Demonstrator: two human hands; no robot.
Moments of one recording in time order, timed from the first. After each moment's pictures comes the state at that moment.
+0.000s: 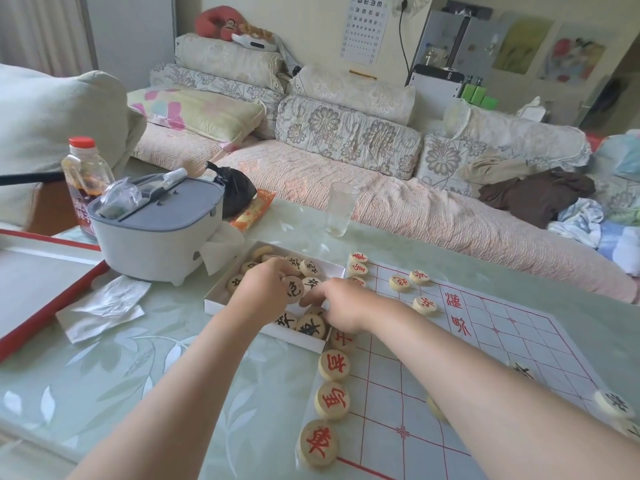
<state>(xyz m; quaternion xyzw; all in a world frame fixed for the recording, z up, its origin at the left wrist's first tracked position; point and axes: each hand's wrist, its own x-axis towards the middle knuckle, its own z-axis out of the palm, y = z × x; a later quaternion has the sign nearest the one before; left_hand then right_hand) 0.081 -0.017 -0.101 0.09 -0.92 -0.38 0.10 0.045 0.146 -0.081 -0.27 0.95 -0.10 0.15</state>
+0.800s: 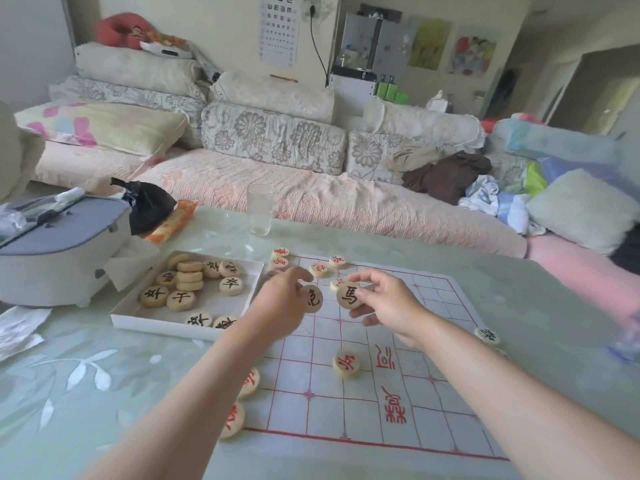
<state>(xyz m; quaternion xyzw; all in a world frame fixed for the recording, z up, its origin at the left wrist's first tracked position) 0.110 0.134 -0.071 -0.06 -0.92 -0.39 0.06 0.116 0.333 -0.058 -0.02 0.83 -0.55 0.04</state>
